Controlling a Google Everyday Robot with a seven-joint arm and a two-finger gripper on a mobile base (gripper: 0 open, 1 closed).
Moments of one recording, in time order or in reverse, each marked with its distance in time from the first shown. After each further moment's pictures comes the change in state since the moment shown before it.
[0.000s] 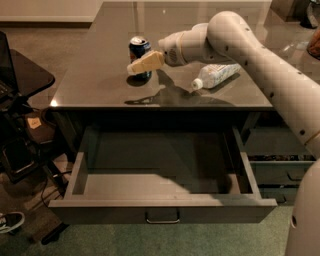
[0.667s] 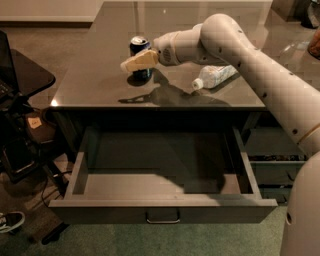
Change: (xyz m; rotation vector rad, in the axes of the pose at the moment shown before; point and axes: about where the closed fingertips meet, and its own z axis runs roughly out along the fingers) arm -0.008 0.001 0.014 0.006 -0.038 0.022
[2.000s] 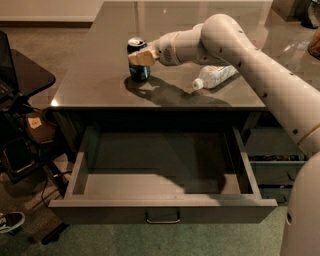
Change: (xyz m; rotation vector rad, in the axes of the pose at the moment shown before) arm -0.001 0.000 0.000 0.002 -0.002 0.000
